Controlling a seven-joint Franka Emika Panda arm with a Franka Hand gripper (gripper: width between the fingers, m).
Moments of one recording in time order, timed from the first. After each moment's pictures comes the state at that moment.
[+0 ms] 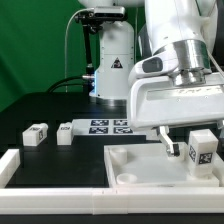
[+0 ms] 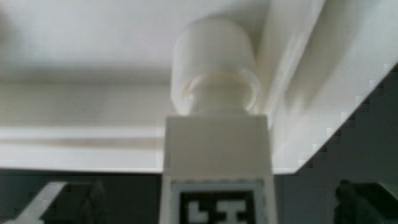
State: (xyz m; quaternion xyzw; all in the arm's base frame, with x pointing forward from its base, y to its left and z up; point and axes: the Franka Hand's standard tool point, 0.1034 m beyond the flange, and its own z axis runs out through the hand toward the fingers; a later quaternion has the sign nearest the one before) arm 0.610 0.109 0.064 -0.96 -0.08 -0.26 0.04
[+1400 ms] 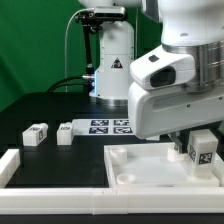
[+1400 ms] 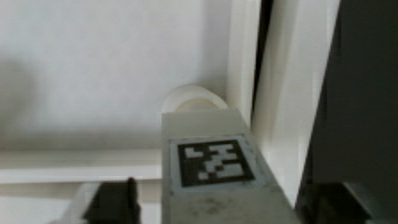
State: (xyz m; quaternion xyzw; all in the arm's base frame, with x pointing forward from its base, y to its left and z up) arm 0.624 0.108 0.078 -0.99 -0.09 0.06 0.08
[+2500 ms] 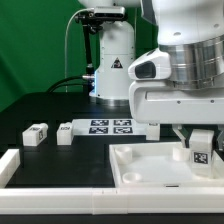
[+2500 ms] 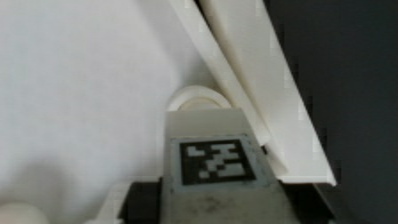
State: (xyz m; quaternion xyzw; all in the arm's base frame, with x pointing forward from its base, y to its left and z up) arm 0.624 0.110 0.077 -0.96 0.27 0.06 0.09
